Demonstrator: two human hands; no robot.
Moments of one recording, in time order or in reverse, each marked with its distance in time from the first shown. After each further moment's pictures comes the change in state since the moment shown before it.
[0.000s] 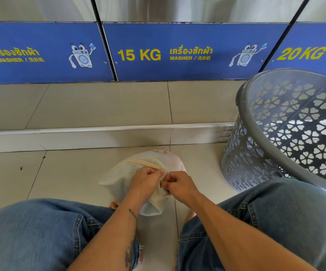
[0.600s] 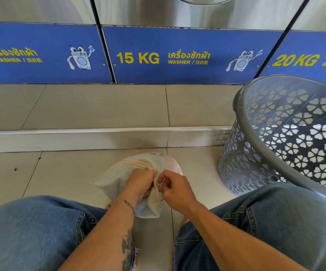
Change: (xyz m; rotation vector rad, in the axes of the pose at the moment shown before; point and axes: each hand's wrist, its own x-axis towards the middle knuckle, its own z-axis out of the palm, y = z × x) left_hand 0.018 0.006 0.000 -0.181 -0.075 -0.269; right_hand -0.018 -0.004 0.001 -0.191 0.085 -0.258
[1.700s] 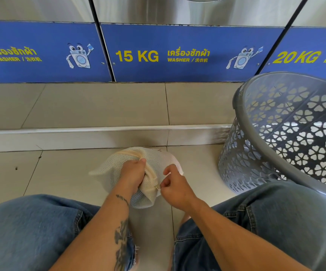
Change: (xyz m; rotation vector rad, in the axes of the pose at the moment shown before) left_hand 0.008 0.010 -0.012 -0.072 0.177 0.090; right_hand 0.001 -0.002 -0.006 0.150 -0.168 0.151
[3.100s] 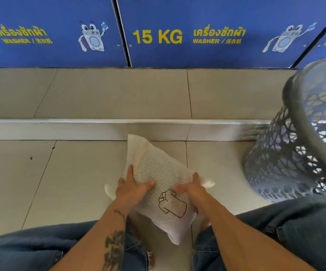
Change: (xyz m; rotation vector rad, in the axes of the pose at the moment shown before) left_hand 0.049 -0.078 -0.052 0.501 -0.038 -0.112; right_hand 0.062 0.030 0.026 0.392 -0.021 0.619
